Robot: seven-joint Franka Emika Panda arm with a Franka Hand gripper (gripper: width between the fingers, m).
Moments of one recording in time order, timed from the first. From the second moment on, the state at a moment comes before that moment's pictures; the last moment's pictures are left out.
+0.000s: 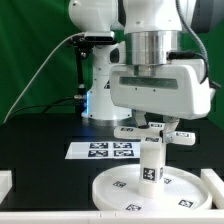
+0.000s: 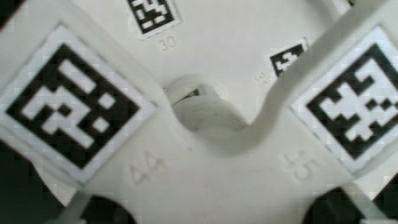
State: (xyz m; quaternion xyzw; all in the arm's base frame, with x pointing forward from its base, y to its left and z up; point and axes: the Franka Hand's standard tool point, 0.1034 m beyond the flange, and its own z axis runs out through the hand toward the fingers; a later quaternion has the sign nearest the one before) arm 0.563 0.041 0.100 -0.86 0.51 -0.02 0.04
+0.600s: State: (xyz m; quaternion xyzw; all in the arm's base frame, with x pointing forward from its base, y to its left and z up) arm 0.567 0.043 0.120 -0.90 0.44 0.00 0.04
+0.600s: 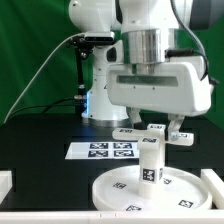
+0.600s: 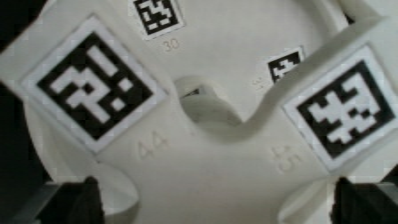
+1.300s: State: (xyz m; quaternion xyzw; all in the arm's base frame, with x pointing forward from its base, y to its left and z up) arm 0.566 0.048 0.121 -1.00 0.06 0.03 0.05
